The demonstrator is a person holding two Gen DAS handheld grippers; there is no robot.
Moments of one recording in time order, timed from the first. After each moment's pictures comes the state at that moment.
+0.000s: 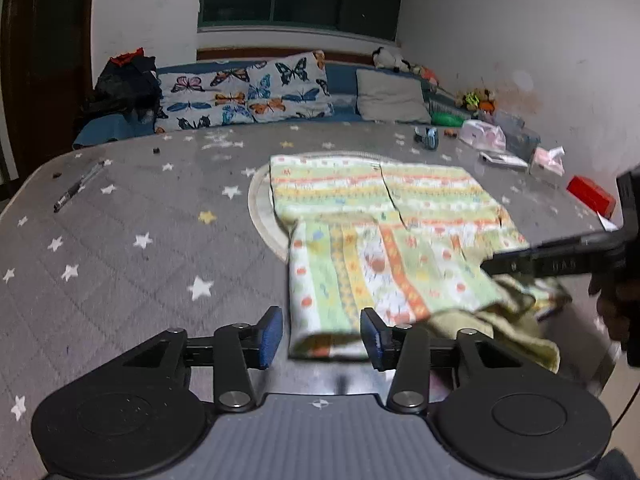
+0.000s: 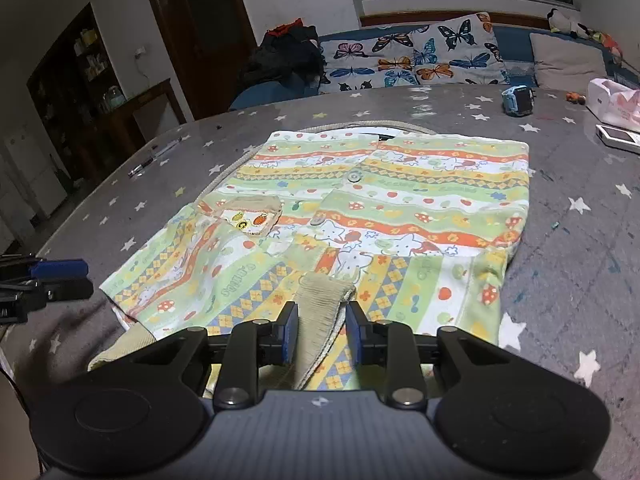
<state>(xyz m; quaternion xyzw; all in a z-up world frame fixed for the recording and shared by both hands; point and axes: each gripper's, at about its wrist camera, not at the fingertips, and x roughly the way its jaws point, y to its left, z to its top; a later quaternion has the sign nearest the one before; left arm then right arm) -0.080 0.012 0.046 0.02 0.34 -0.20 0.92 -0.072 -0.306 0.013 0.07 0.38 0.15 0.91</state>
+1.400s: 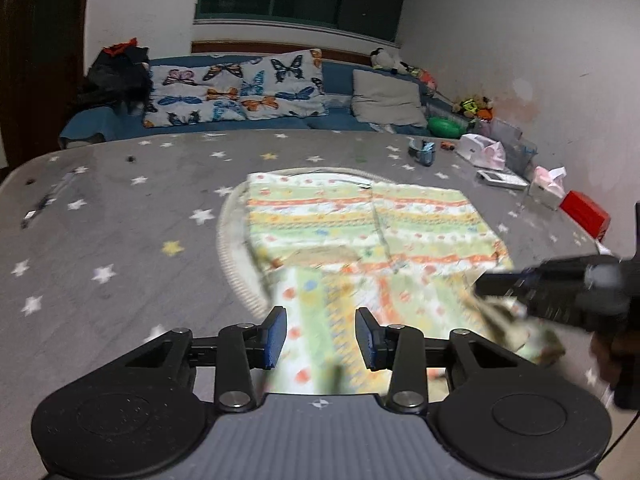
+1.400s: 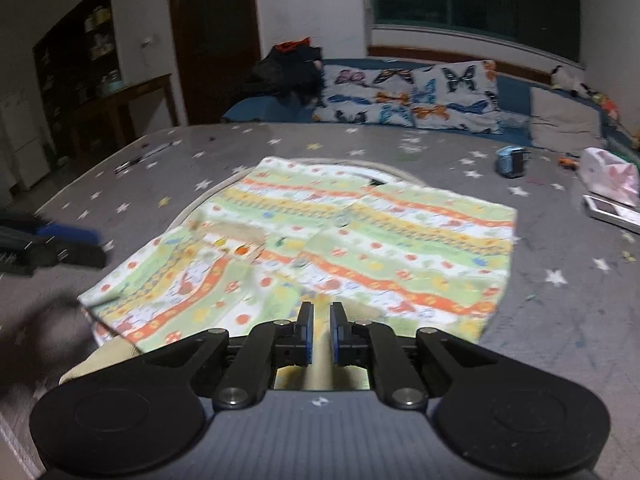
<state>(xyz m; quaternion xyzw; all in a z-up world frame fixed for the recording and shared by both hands) -0.028 -0.024 0.060 -0.01 0.35 -0.21 0.91 -0.060 -0.296 0.028 -0.01 0.34 0.14 0.93</state>
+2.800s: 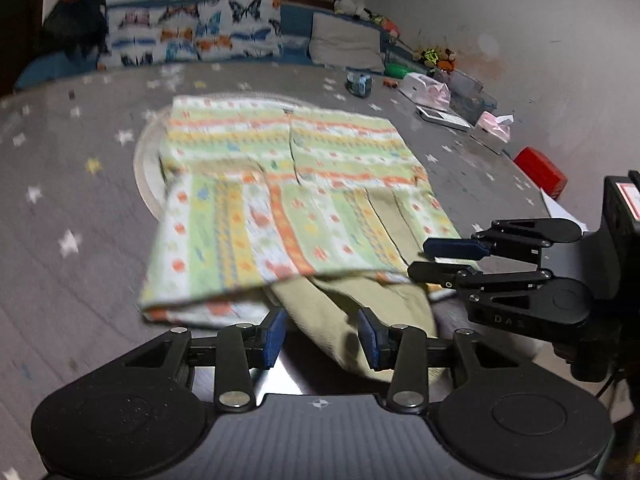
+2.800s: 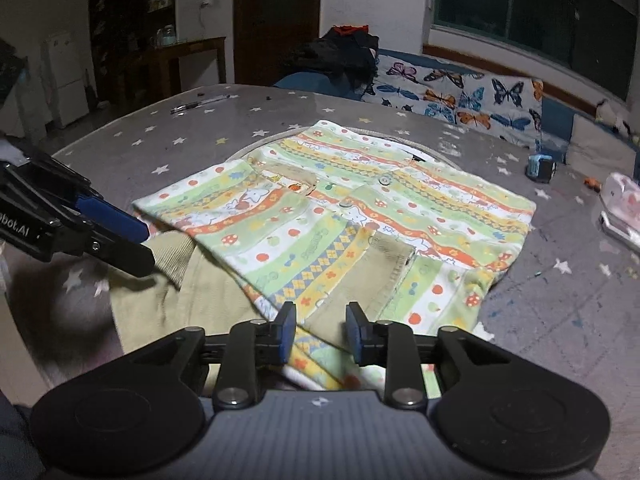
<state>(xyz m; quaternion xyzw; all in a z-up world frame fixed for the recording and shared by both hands) -0.080 -0.061 0.047 -0.03 0.44 -0.27 0.86 -0.122 -0.296 0.023 -0.10 0.35 0.20 0.91</state>
